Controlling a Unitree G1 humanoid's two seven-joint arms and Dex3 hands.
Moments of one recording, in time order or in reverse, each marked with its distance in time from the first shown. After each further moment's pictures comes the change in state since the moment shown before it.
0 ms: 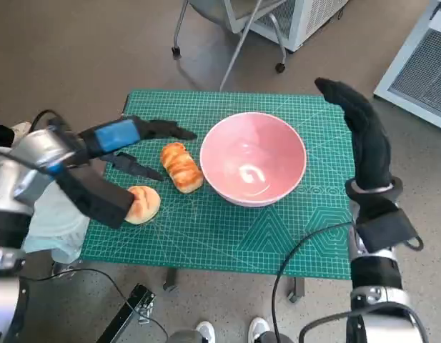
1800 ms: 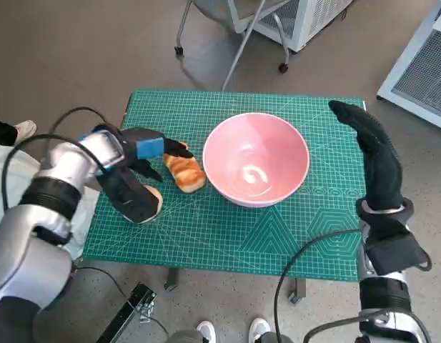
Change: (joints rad) left arm -0.228 -0.234 -0.461 0.526 0.301 0.171 0.328; right arm 0.135 -0.027 -0.009 -0.121 0.012 0.028 -0.013
